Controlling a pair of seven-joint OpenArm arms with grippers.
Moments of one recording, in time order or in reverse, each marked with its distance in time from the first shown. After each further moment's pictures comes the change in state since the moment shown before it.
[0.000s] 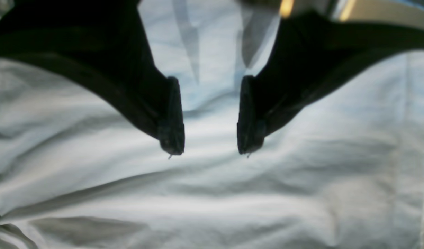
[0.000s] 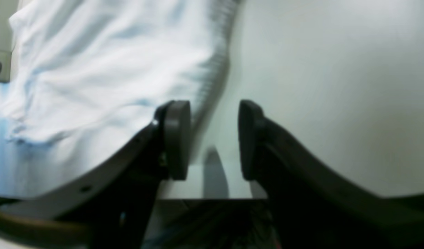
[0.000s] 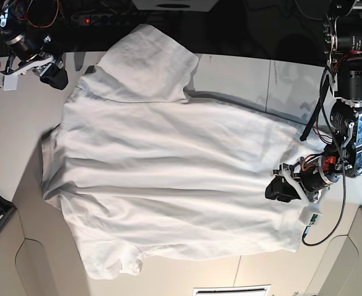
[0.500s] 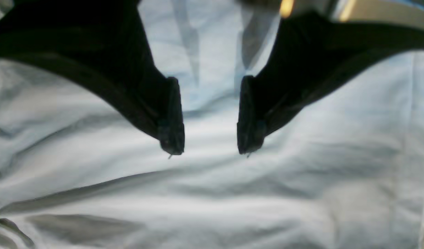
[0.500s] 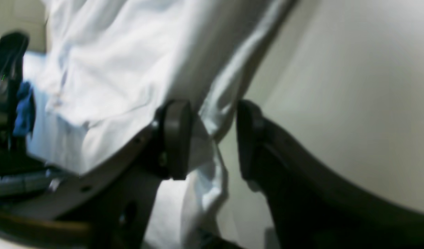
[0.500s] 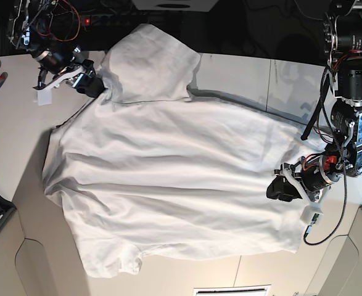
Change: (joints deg) left arm 0.2 -0.2 -0.1 0.0 0.2 0.0 -0.1; right arm 4.0 0.4 -14.2 -9.0 2.4 0.8 0.6
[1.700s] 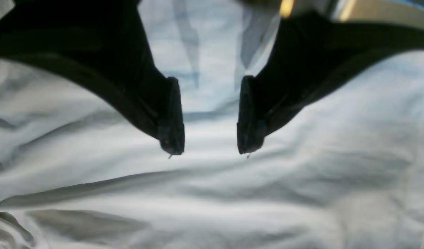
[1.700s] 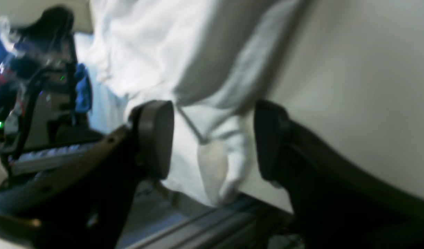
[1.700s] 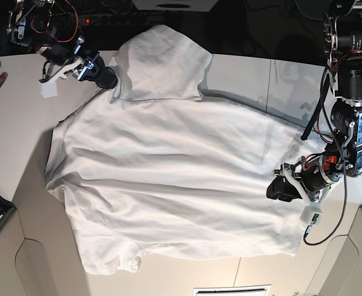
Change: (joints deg) left arm 0.0 0.0 0.0 0.0 0.0 0.0 0.0; right arm -0.2 -1.6 2.2 0.6 14.0 1.9 -14.8
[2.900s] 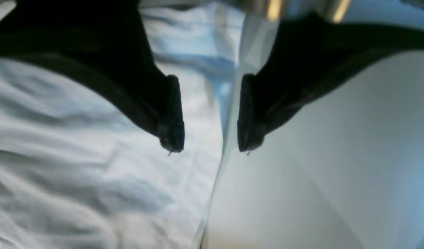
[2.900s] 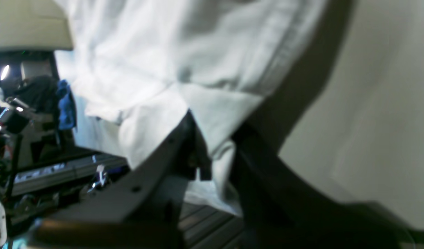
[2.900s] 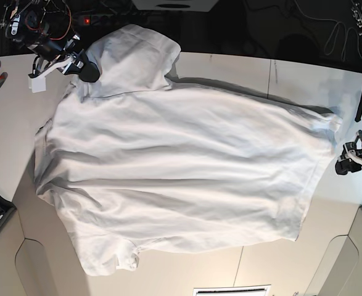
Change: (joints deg) left arm 10.1 -10.1 -18.3 0.0 -10.0 4.4 8.2; right arm 0.0 -0.3 8.6 2.0 -2.4 -0.8 -1.9
